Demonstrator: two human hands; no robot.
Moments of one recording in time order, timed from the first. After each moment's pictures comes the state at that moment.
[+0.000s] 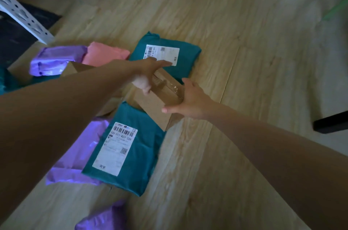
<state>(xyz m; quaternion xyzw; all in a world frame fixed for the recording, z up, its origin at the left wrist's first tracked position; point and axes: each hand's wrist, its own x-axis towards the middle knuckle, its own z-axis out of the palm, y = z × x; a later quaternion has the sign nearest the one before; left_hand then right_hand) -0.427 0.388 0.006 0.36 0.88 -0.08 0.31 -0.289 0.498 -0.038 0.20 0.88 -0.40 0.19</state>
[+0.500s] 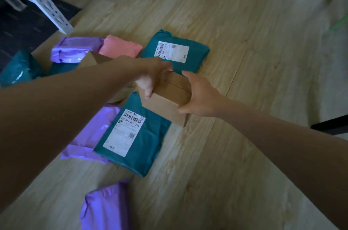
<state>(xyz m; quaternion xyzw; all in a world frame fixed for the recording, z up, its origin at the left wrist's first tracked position) -0.389 0.363 0.046 0.37 0.87 -0.13 0.31 -0.263 0.494 0.002 0.07 0.92 -0.37 0.13</state>
